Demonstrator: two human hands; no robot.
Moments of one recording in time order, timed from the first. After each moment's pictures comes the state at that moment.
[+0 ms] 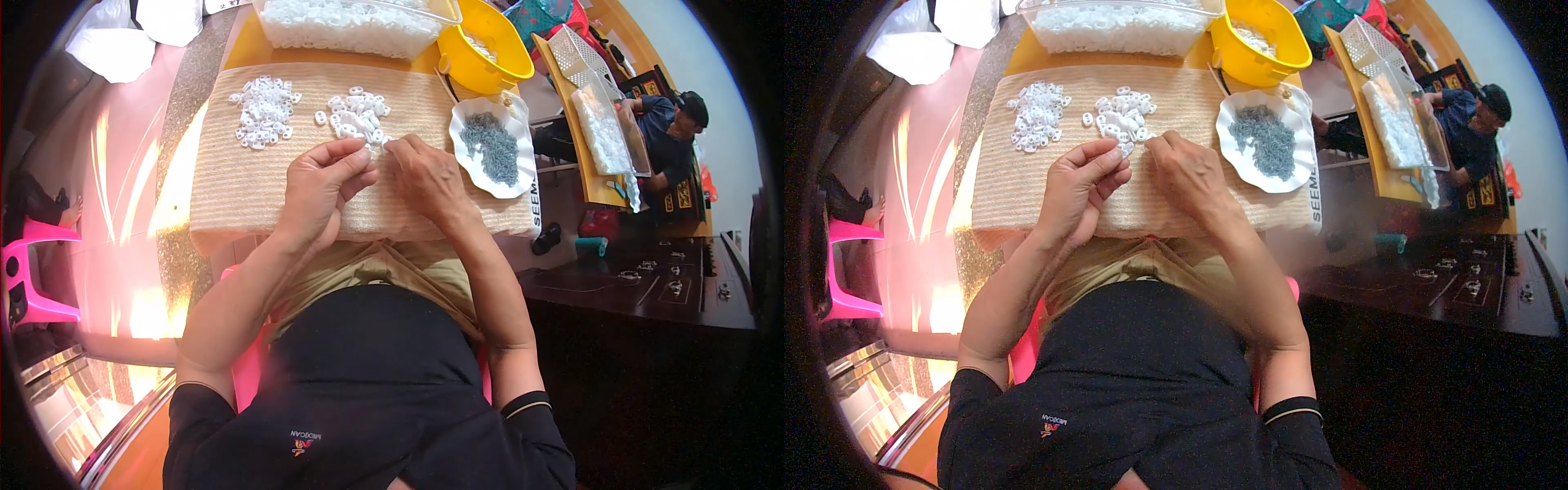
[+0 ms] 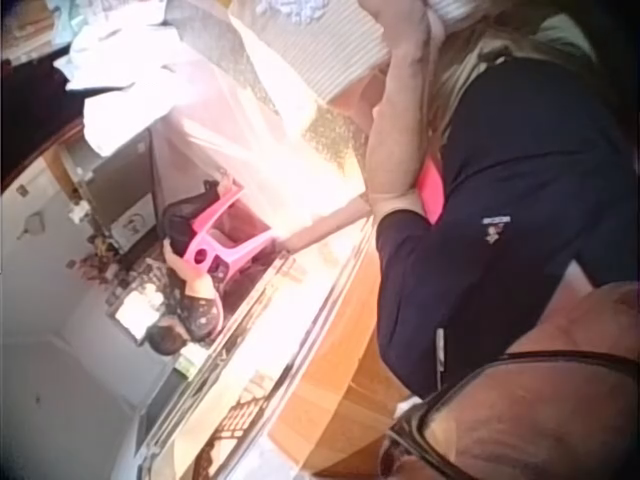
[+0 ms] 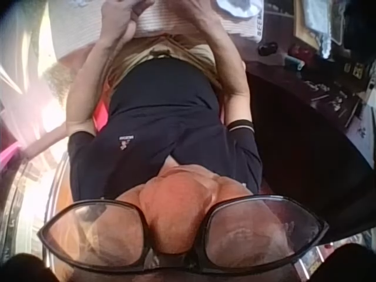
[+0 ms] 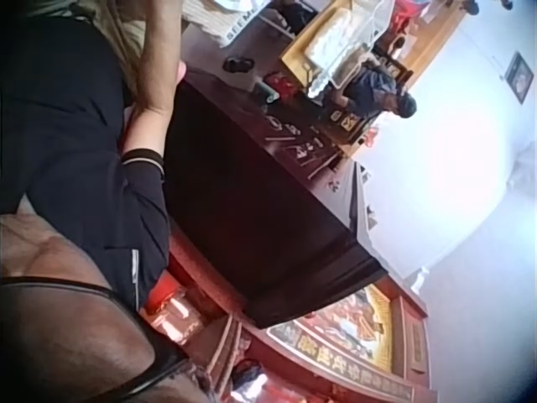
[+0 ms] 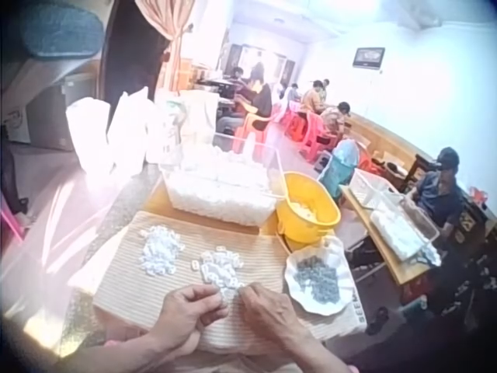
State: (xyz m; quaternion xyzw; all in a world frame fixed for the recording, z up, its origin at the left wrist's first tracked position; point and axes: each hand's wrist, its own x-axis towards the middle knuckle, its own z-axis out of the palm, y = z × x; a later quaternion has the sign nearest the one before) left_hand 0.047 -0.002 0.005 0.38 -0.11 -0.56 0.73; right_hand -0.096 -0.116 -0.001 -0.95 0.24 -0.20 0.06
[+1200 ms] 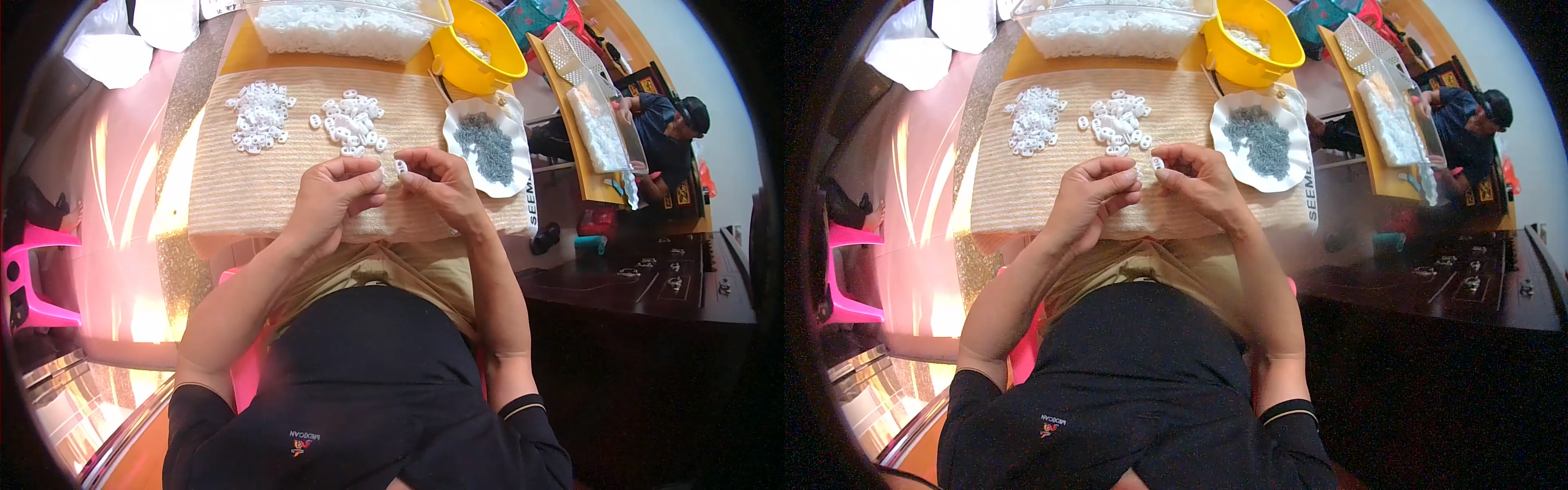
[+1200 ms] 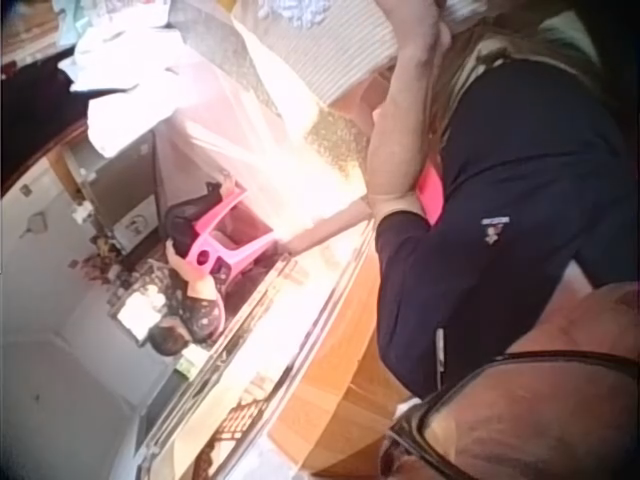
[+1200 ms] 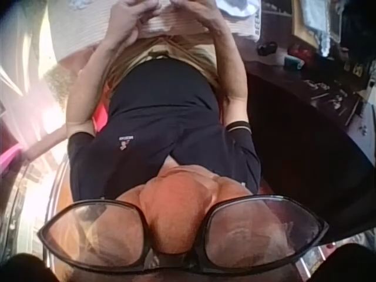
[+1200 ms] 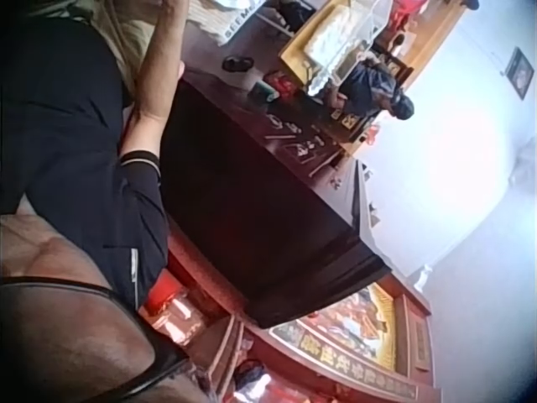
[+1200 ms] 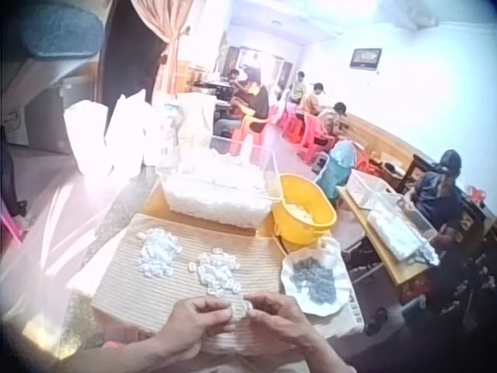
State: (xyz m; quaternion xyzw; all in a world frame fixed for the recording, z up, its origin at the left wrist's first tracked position) left_hand 0.038 0.000 0.000 0.41 -0.16 -0.62 0.65; right_hand -0.128 -0.115 0.008 -0.68 0.27 -0.22 0.64
